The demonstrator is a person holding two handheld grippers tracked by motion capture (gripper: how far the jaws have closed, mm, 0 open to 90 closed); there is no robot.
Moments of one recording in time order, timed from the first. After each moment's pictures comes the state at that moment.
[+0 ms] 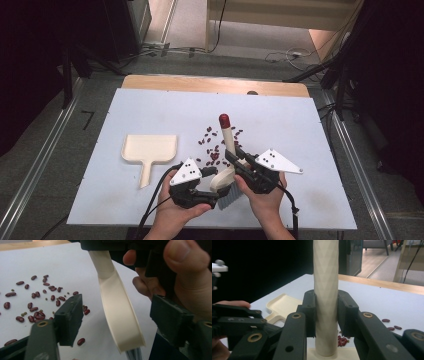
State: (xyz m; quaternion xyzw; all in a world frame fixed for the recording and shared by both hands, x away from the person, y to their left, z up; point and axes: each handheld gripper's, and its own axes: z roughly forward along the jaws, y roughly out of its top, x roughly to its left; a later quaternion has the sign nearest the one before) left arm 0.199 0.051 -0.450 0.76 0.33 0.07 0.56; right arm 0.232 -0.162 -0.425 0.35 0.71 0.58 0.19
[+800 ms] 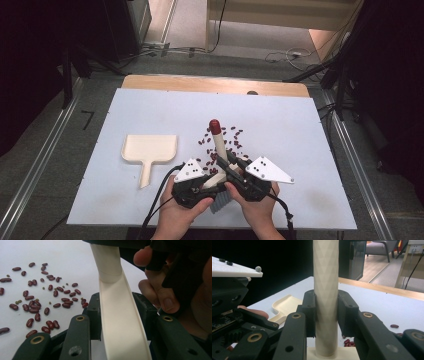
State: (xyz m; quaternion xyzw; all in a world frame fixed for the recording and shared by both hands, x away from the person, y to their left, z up) left arm 0.200 0.047 -0.453 0.76 0.36 0.06 0.54; right arm 0.215 -0.144 -0.426 0.32 0.72 0.58 0.21
